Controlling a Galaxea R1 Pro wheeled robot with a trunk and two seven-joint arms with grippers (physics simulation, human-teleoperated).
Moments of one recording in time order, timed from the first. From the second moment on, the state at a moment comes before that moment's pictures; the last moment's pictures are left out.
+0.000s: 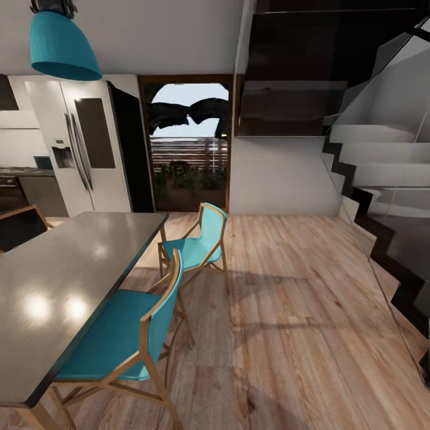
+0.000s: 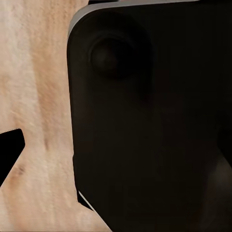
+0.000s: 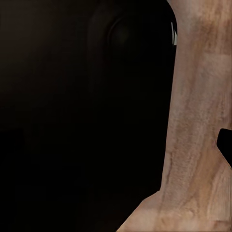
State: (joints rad) left arm 0.00 0.00 0.00 -0.03 0.00 -0.02 0.00; right arm 0.00 0.00 0.01 0.00 0.01 -0.01 0.00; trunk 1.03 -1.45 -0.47
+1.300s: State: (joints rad) left arm 0.00 0.00 0.04 -0.03 0.23 -0.09 0.01; right arm 0.00 -0.02 0.01 -0.04 0.00 -0.05 0.00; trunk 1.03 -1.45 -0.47
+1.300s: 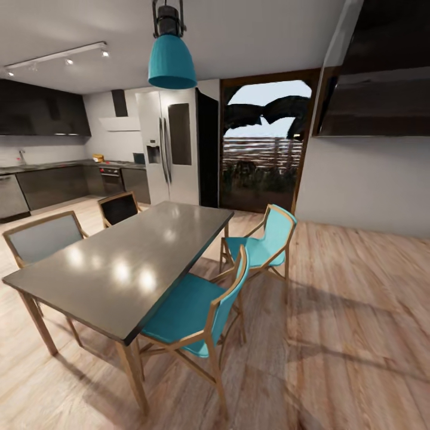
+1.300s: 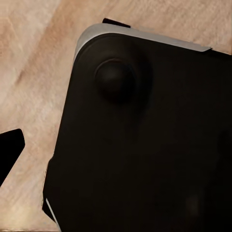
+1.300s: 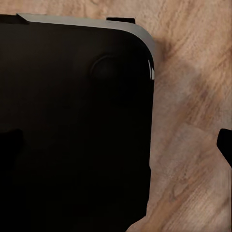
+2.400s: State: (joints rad) left arm 0.00 0.01 0.04 -0.02 0.32 -0.09 0.01; right arm 0.00 -0.02 0.01 -0.03 0.00 -0.05 0.00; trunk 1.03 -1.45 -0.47
